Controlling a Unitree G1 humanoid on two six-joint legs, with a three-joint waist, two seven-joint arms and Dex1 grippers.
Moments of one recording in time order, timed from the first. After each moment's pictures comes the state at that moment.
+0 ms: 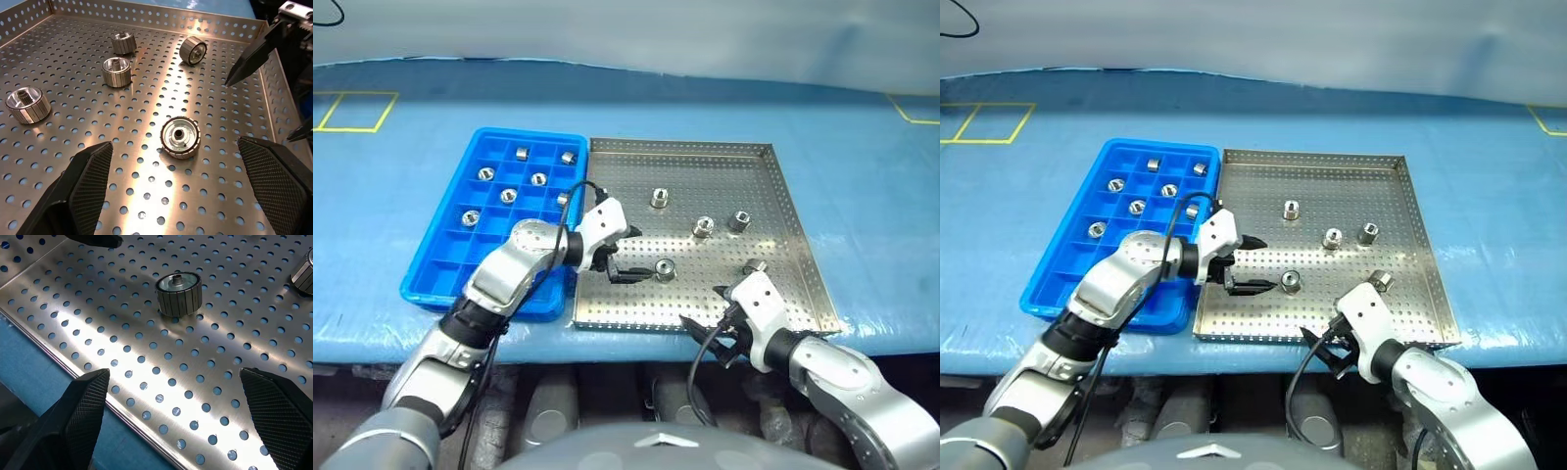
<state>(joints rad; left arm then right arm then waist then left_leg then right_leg) -0.54 0.40 -0.44 -0.03 -0.22 0.55 -0.92 0.38 -0.57 -0.02 -0.91 0.37 0.91 0.39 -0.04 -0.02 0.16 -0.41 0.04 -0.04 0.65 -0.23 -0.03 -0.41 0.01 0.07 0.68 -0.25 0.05</state>
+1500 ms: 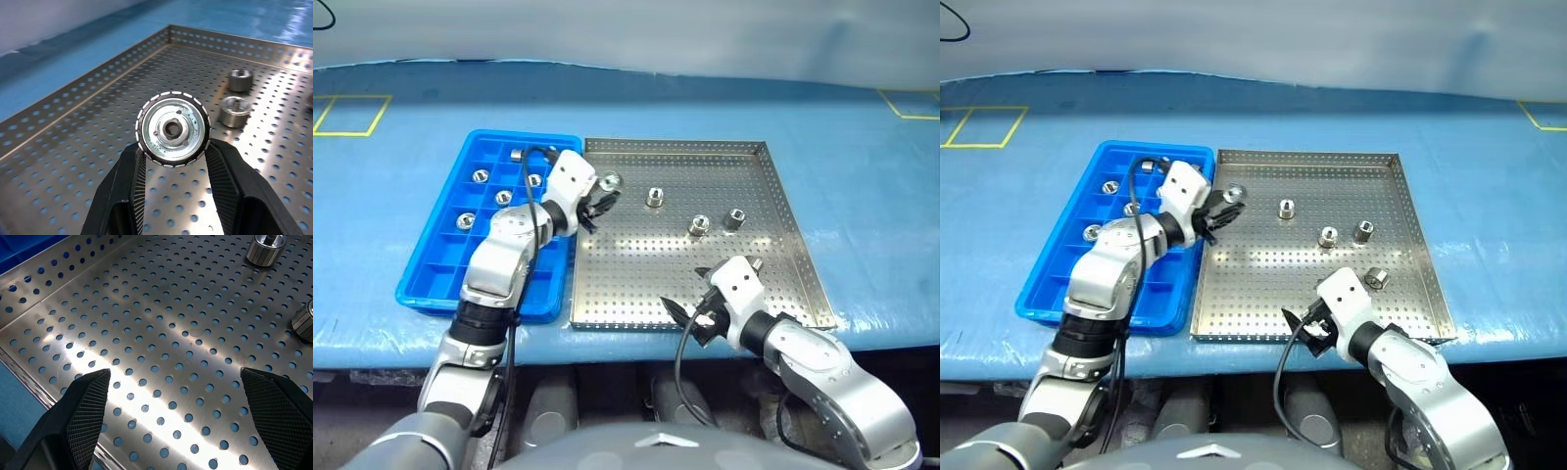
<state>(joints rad) -0.44 0.28 -0.08 -0.20 -0.09 0.71 -0.54 0.20 -0.52 0.12 -0.85 0.33 0.89 0.35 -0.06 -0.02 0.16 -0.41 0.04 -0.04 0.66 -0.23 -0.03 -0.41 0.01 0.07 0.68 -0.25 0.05</state>
